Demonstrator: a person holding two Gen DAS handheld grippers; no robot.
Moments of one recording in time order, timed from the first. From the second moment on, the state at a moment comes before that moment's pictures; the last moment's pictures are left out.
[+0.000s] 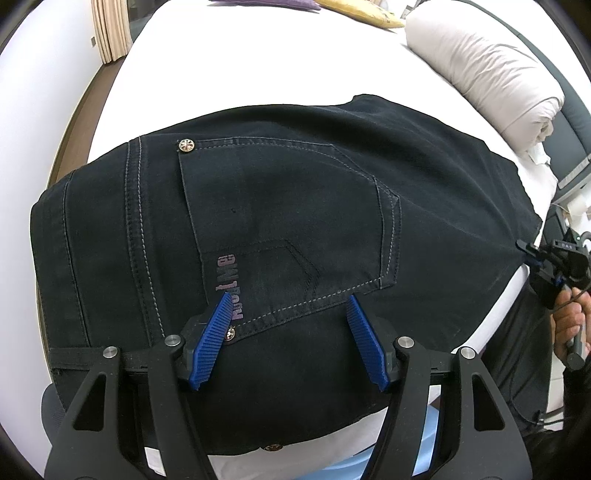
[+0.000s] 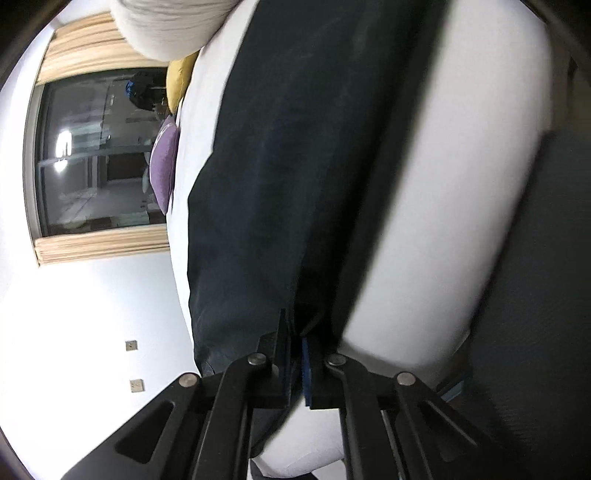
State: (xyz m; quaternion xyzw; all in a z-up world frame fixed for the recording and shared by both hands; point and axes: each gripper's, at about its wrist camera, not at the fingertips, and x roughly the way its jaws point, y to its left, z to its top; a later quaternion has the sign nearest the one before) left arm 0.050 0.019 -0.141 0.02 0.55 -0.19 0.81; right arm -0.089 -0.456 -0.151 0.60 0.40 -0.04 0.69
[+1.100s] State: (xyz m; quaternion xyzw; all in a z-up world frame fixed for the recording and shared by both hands) left arm 0.057 -0.022 -0.095 0.02 0.50 -0.22 0.84; right arm -0.077 -0.531 -0.061 0.48 0.34 -0.10 0.80
